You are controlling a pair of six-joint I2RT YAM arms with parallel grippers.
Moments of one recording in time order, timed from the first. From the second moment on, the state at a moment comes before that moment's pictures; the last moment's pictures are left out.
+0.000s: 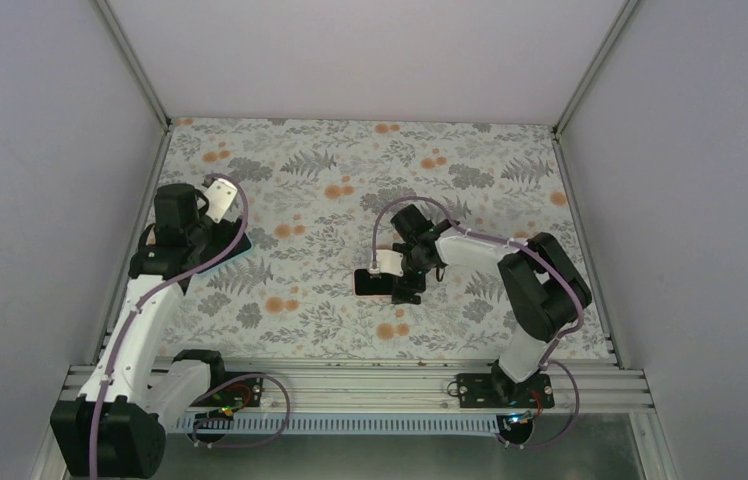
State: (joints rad) left arm -0.02 0.92 0.79 -0.45 0.00 0.47; right arm 0.63 1.73 0.97 -0.58 -0.24 -0.91
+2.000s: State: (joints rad) left arm -0.42 1.73 1.50 -0.99 0.64 0.50; right arm 0.76 1.46 1.08 -0.34 -0.03 -0.76
